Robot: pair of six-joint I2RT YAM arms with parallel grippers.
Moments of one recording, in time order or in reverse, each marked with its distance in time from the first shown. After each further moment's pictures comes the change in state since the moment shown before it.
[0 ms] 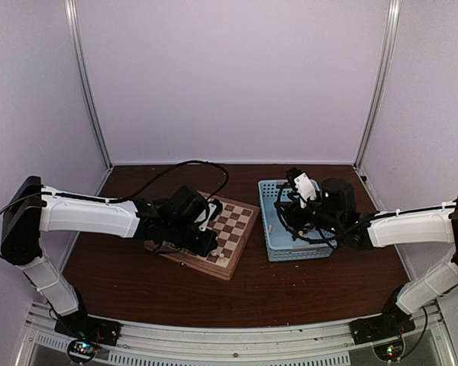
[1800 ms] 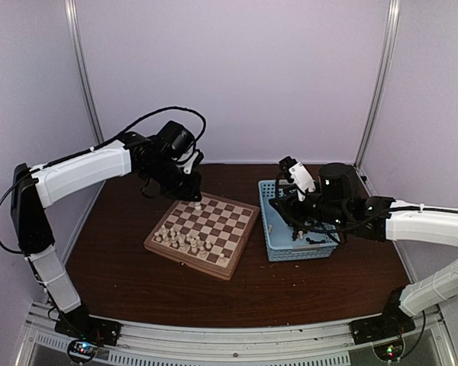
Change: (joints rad) left arm 0.244 0.138 0.611 -0.579 0.035 -0.019; right arm 0.152 -0.150 0.187 -0.402 0.074 0.028
